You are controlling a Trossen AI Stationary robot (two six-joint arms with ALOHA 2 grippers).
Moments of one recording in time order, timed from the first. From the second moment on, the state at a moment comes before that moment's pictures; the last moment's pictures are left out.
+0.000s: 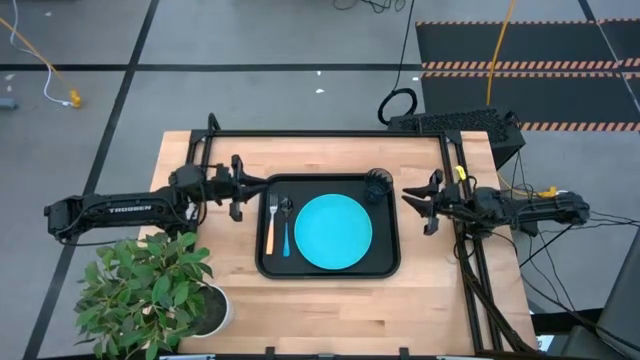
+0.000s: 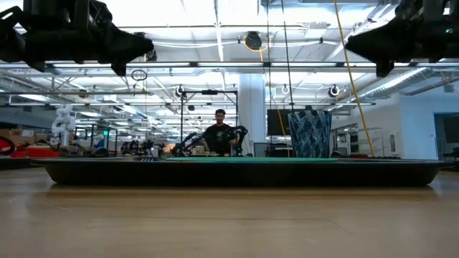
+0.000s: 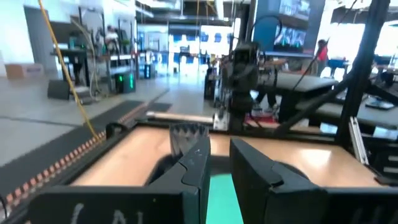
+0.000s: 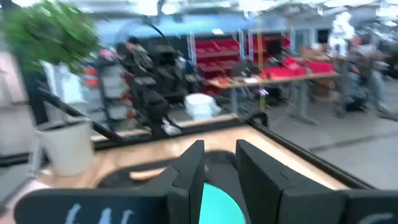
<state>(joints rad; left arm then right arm) 0.35 0.70 0.19 0.61 0.27 -0.06 0.08 0.18 0.08 0.20 0.30 0.07</state>
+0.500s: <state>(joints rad) 0.56 0.70 0.22 0.59 0.46 -0.07 0.08 0.82 0.41 0.03 0.44 0.11</state>
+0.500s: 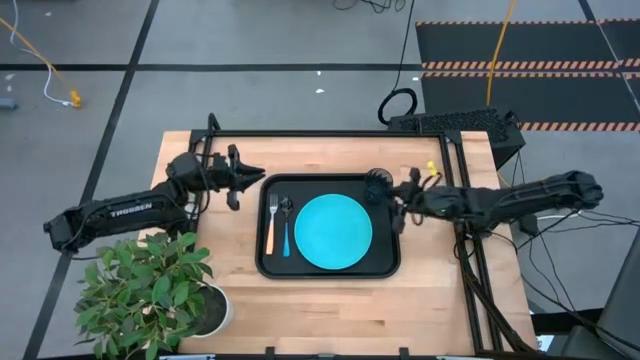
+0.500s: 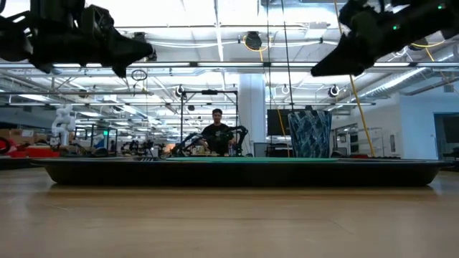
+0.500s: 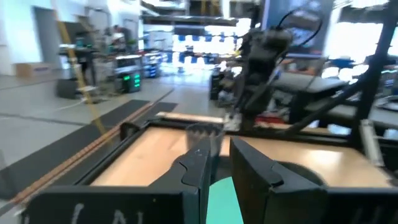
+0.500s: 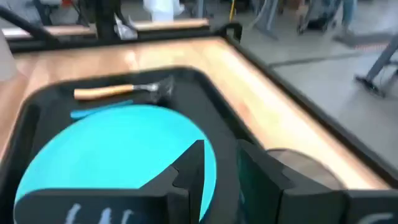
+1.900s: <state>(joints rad) 0.63 0.71 0.33 0.28 0.53 0.31 0.21 1.38 0.87 -0.90 -0.09 1.38</state>
